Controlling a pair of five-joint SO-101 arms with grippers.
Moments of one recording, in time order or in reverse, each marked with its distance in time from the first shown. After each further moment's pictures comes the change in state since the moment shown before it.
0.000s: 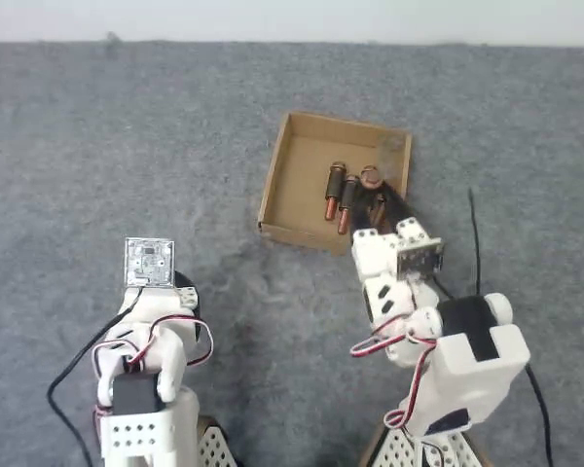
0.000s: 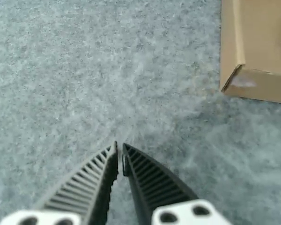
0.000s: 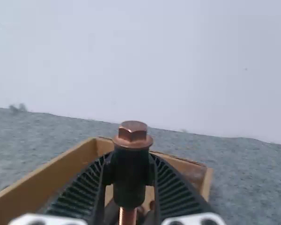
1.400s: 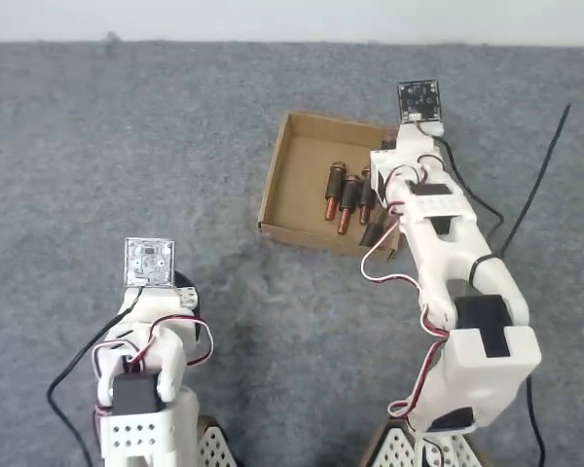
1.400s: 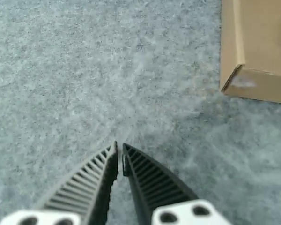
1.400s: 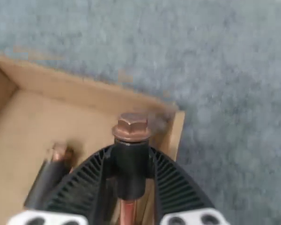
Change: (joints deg) left arm 0.0 0.0 0.0 0.0 0.0; right arm 6.1 0.1 -54.1 100.6 0.0
